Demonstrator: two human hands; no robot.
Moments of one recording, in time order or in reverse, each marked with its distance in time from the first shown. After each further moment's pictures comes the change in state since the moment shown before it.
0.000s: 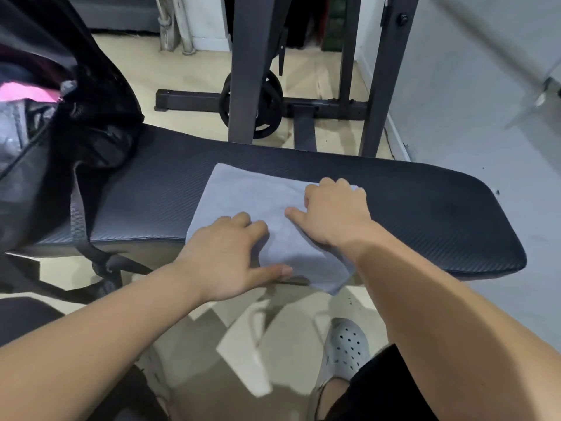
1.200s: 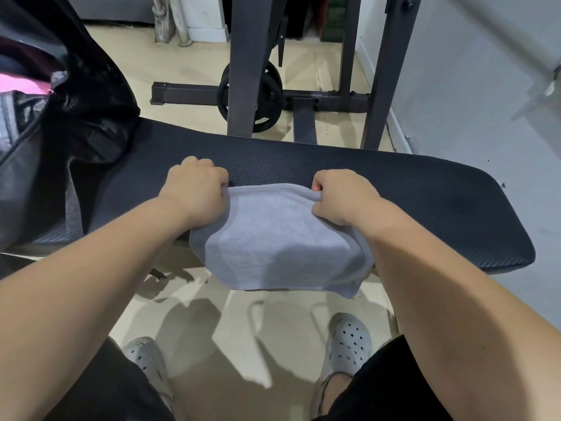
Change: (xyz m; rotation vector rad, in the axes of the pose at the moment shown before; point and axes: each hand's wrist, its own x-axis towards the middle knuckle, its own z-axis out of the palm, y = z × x) left_hand 0.074 -0.076 -0.017 0.132 0.125 -0.179; right_hand 0.028 0.022 -0.002 0.237 -0.112 -0.035
